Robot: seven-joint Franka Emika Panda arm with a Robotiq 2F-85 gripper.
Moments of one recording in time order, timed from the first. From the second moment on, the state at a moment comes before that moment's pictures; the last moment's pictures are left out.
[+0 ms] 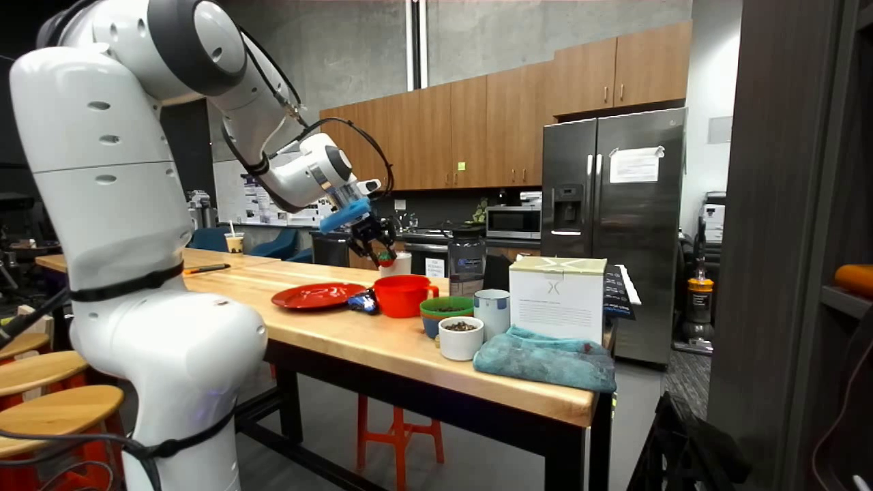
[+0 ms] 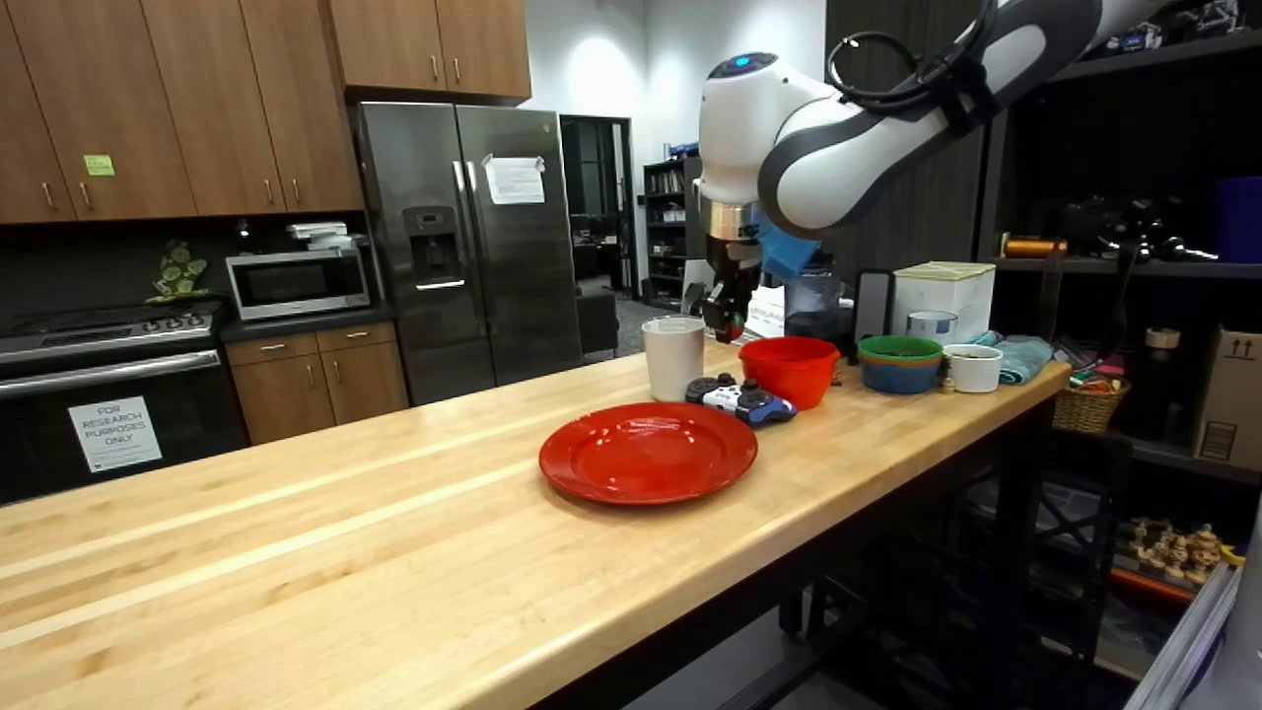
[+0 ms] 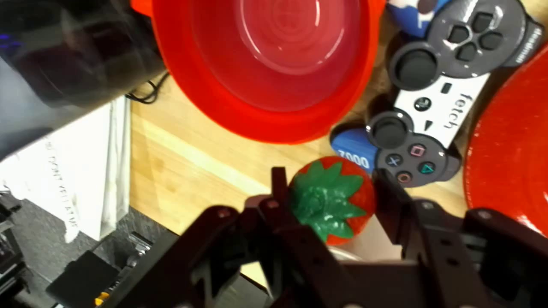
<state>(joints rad) 0.12 -0.17 0.20 -2.20 -0.50 2.26 0.28</state>
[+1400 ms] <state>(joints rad) 0.07 -0.33 0.24 -2.39 -0.78 1.72 0.87</state>
